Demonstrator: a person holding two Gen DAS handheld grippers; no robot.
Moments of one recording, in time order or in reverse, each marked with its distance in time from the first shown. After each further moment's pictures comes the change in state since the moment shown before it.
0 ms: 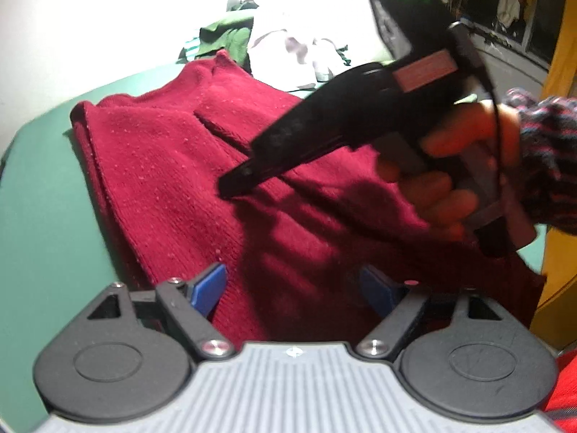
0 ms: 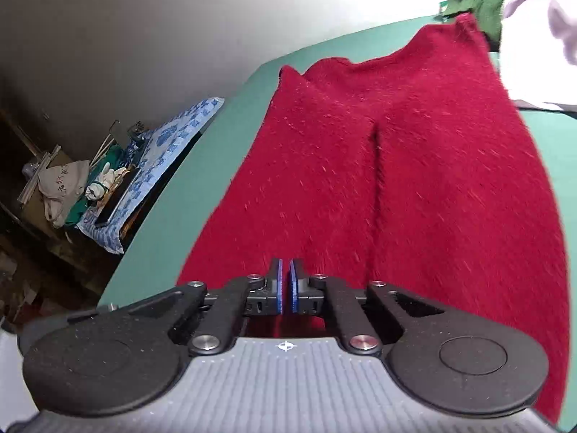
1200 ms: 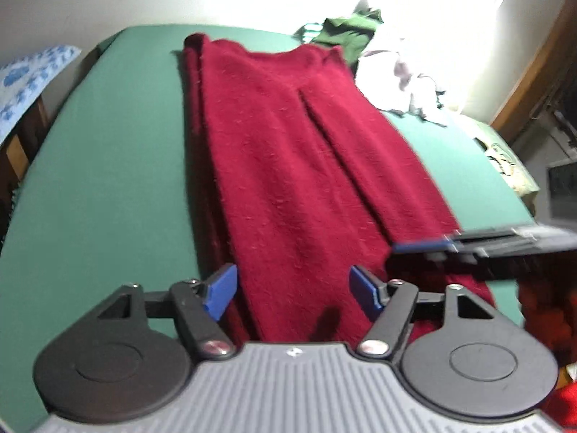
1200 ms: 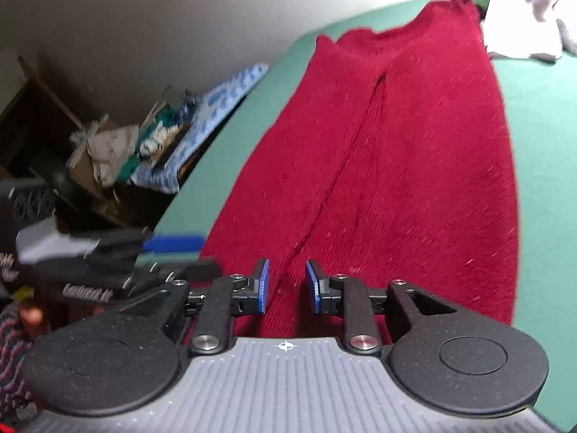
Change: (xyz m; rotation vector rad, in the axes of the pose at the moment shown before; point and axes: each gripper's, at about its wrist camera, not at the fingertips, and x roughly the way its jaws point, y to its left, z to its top) left arm -0.049 0.015 -0.002 -0.473 0.020 0.143; right arm -0.051 -0.001 -0.061 -0.033 0.133 0.170
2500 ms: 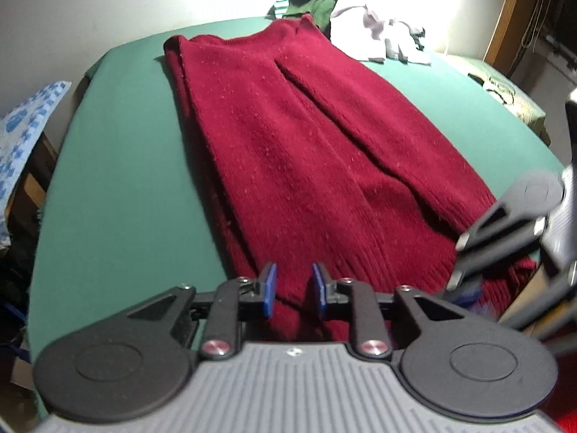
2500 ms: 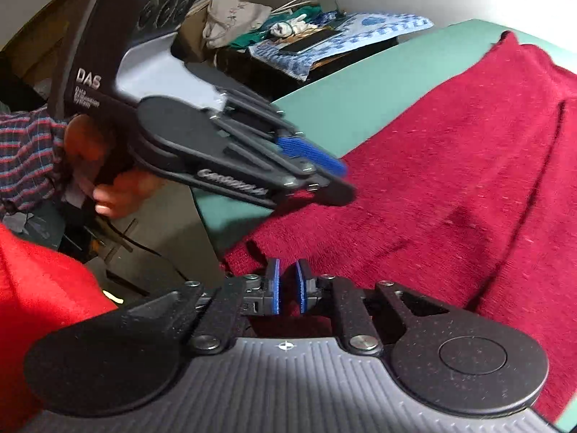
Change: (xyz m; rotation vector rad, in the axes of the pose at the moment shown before) left arm -0.031 -0.020 -0.032 0.225 0.076 0.104; right arm 0.007 0.077 -0.038 -0.483 0.196 0.148
